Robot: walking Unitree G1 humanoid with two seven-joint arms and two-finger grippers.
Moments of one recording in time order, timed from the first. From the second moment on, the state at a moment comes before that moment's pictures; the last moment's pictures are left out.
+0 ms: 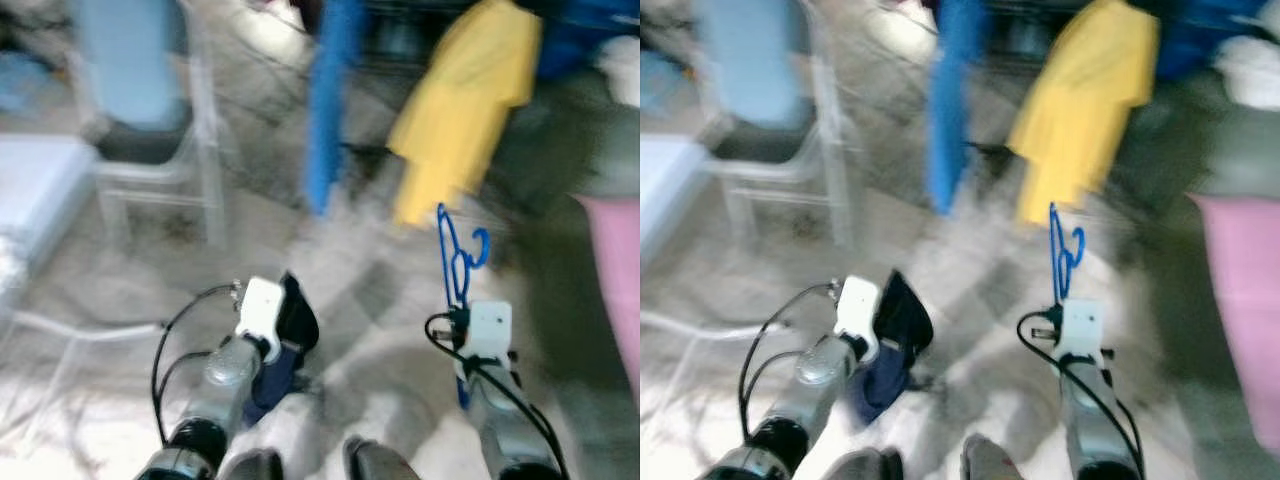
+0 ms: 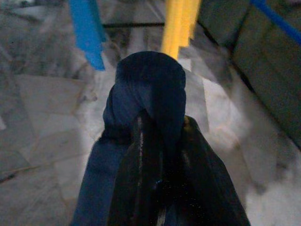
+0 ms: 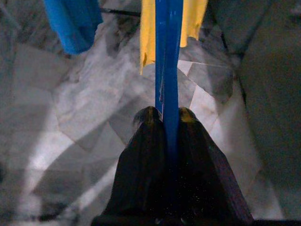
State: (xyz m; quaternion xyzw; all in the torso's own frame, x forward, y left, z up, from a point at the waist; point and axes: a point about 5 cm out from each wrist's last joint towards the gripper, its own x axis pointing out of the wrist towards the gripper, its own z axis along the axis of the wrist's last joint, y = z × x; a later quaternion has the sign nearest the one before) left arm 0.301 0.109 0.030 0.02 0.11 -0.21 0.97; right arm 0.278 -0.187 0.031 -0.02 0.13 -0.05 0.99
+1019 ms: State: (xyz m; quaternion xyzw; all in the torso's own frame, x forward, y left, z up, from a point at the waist) left arm 0.365 0.138 0.145 0.27 -0.10 -0.28 0.92; right arm 0.285 -0.199 0.078 -0.12 0.04 0.08 0.99
